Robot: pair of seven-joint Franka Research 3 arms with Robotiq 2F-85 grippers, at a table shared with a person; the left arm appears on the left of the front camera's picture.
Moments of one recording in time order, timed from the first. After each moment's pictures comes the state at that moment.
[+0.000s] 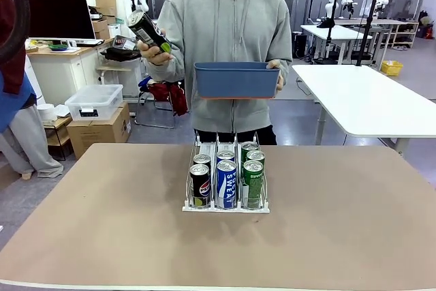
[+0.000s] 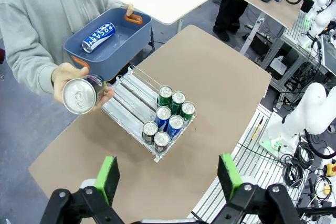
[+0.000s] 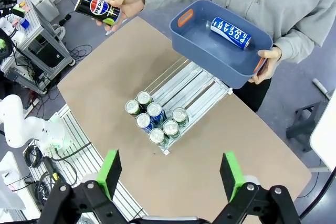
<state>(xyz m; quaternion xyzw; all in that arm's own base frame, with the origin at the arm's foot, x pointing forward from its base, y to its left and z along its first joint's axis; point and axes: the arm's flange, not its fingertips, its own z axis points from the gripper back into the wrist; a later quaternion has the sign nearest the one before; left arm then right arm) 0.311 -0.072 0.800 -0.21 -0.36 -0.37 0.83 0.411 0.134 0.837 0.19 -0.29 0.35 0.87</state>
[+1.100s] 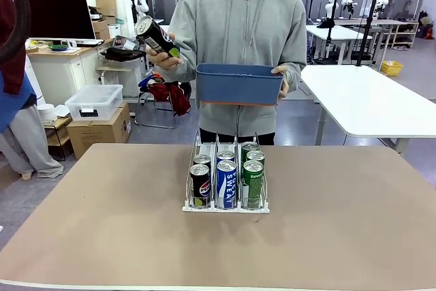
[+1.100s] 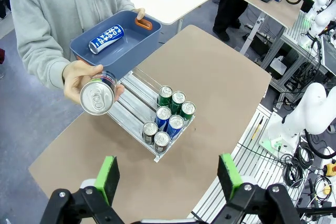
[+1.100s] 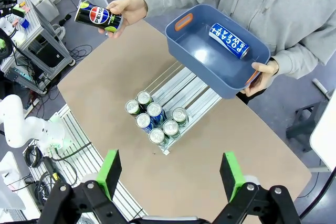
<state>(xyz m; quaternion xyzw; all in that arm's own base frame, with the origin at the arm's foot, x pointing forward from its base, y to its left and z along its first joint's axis) 0.311 -0.072 0.800 -0.21 -0.36 -0.37 0.83 0.411 0.134 0.837 0.19 -0.29 0.35 0.87</state>
